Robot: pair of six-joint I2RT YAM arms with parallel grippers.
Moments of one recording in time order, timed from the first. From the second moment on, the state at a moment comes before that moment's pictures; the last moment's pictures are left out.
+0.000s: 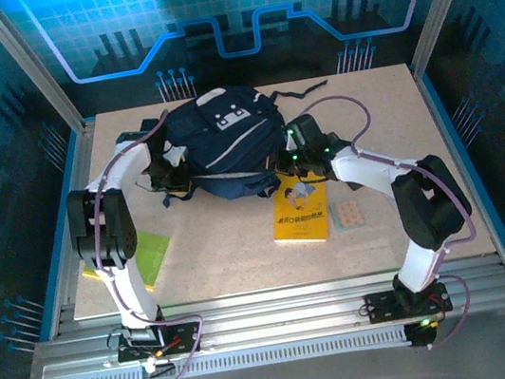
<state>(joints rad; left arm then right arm) -0.05 1.94 1.53 -1.03 0.20 0.07 0.47 1.73 1.15 -0.18 -0.28 0.75</state>
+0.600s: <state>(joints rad) 0.03 2.08 1.65 -0.99 -0.13 0.01 0.50 1.75 1.19 -0.20 -0.29 0.74</state>
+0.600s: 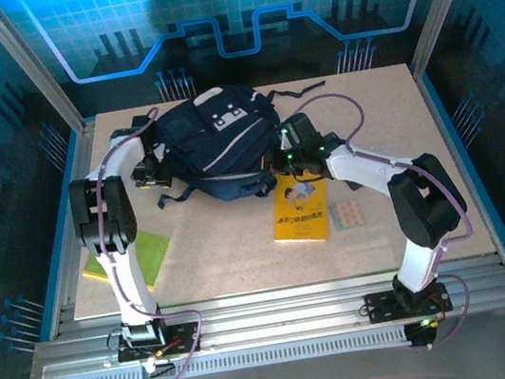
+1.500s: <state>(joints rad) -0.55 1.46 0.96 -0.43 0.13 -0.72 0.32 1.24 0.81 -0.51 -0.30 0.58</state>
